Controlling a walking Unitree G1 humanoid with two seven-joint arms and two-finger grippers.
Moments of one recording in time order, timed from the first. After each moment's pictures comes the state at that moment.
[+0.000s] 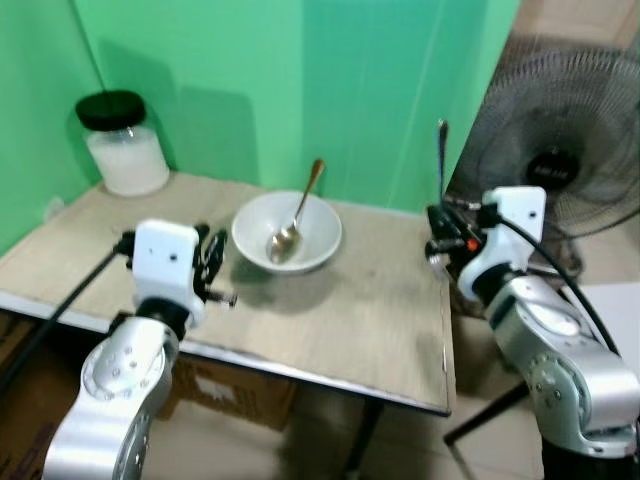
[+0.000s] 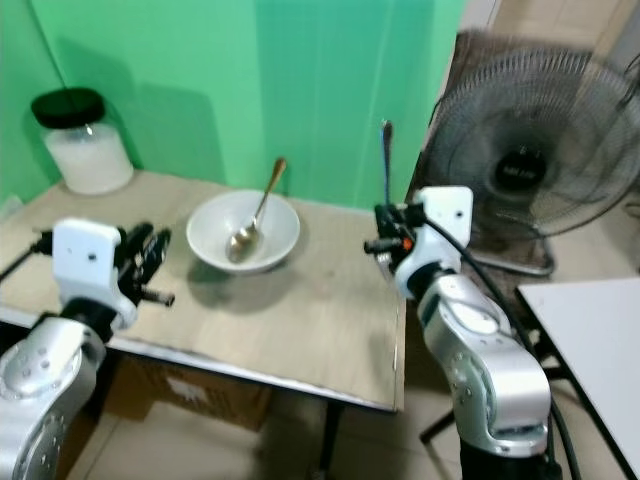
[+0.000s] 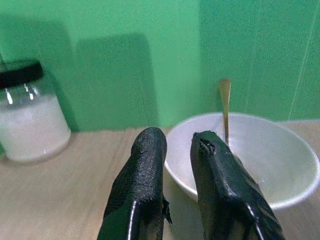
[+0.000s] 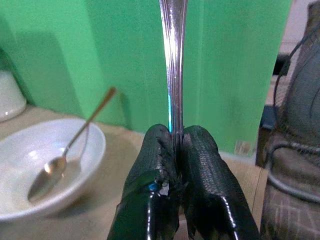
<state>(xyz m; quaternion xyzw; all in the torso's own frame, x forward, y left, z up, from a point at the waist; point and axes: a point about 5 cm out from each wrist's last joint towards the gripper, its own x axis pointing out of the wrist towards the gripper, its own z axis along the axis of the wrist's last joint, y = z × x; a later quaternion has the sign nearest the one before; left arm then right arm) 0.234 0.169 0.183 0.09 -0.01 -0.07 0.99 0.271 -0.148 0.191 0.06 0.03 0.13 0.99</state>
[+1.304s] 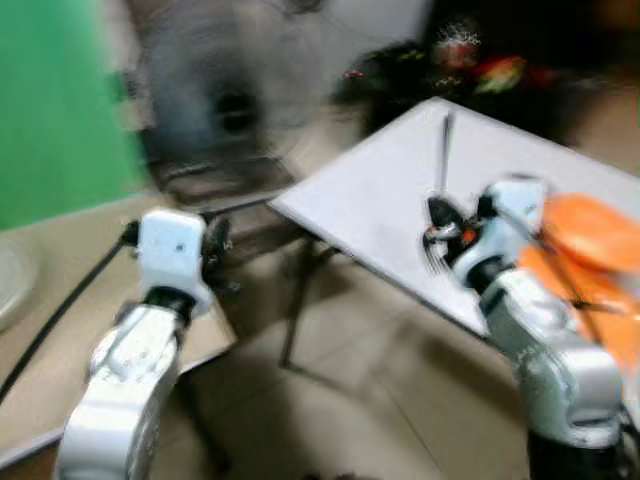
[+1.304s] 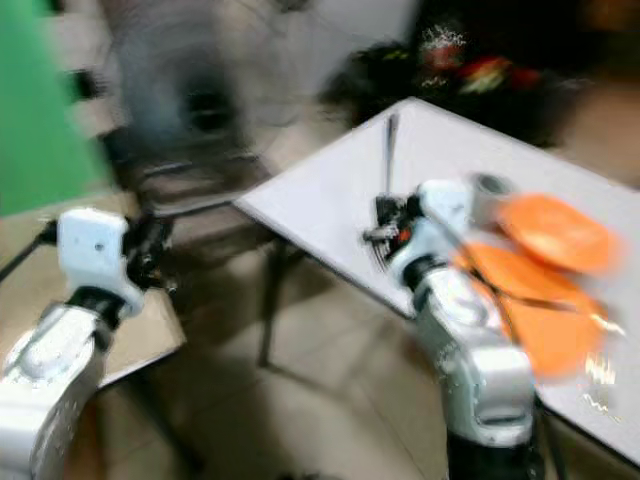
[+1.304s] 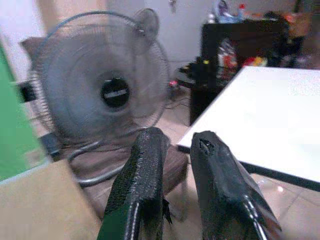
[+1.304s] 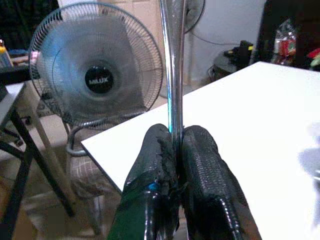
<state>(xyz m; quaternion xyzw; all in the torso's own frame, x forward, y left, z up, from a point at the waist) 0.243 0.166 0.180 0.08 -0.02 -0.06 0.99 0.276 -0.141 0.187 0.08 0.03 0.12 0.99</state>
